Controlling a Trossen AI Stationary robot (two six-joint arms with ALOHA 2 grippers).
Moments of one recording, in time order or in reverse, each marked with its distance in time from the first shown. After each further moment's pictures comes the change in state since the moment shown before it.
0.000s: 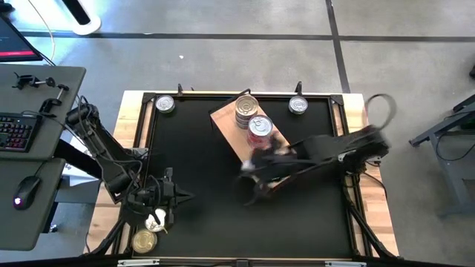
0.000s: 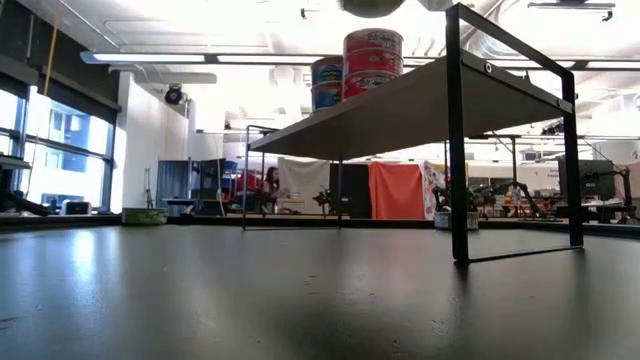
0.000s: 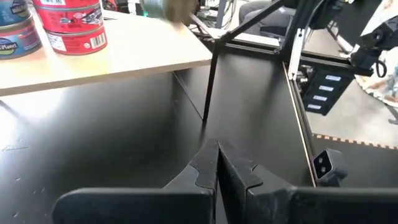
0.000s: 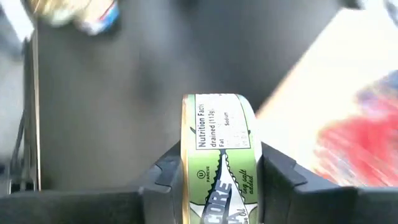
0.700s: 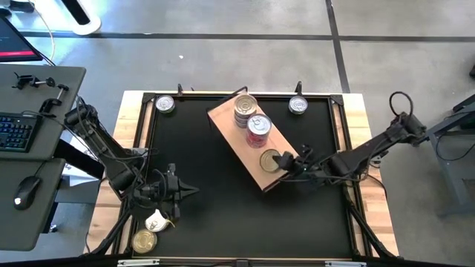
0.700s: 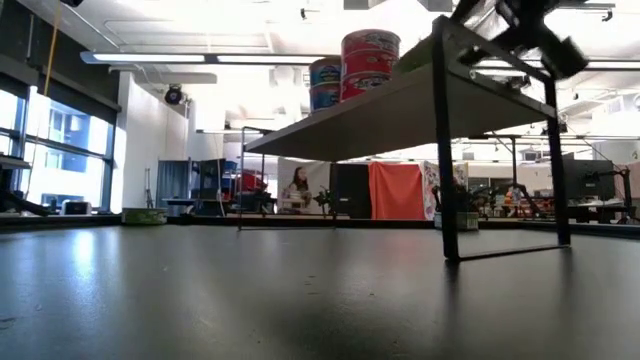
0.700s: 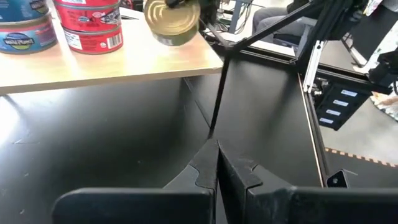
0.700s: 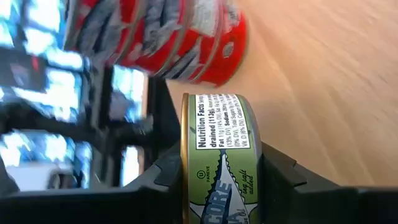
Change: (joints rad) left arm 0.070 0.000 0.000 0.014 0.013 -0.024; right arm 0.142 -0.541 -1.082 0.704 0.504 1.504
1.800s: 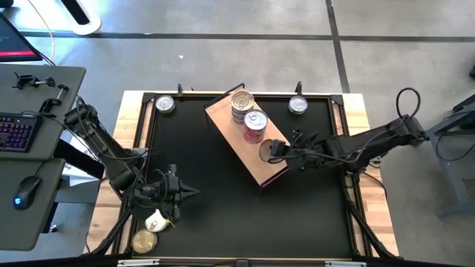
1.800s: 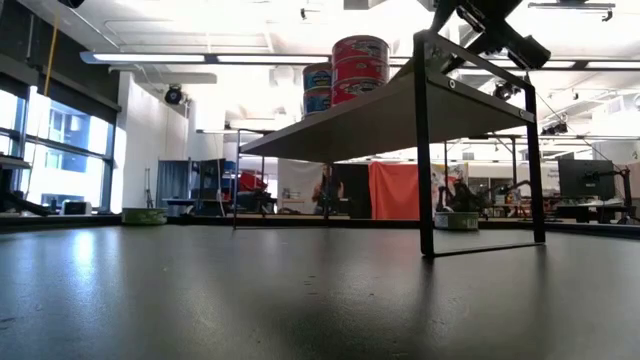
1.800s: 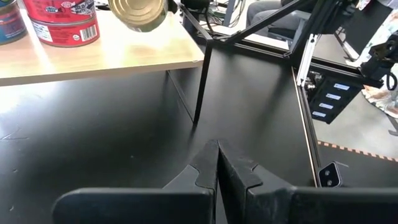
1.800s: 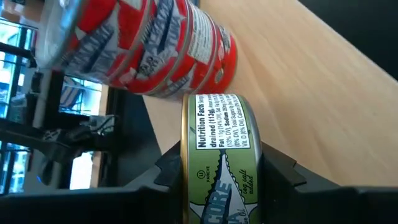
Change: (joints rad) left arm 0.005 0.000 0.000 0.000 0.042 -0.003; right arm -0.209 0.027 0.163 -0.186 -0.220 -0.228
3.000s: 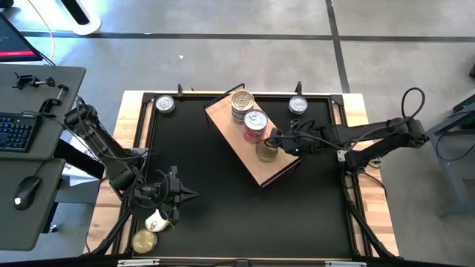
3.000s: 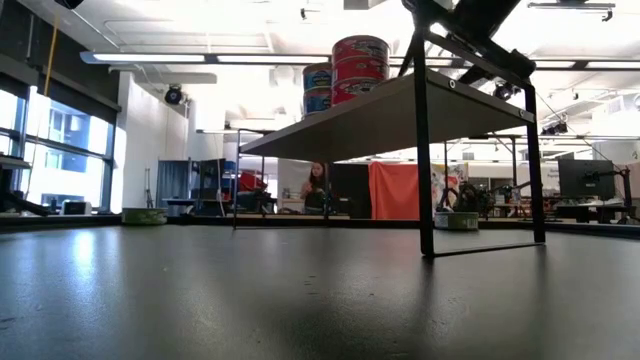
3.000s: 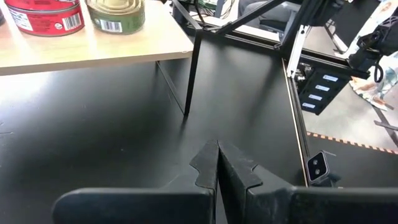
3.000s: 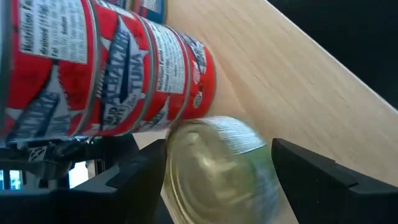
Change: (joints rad) left arm 0.000 0.000 0.000 0.001 0.052 -0.003; right arm -0.173 -0.004 0.001 -0.009 -0.213 -0.002
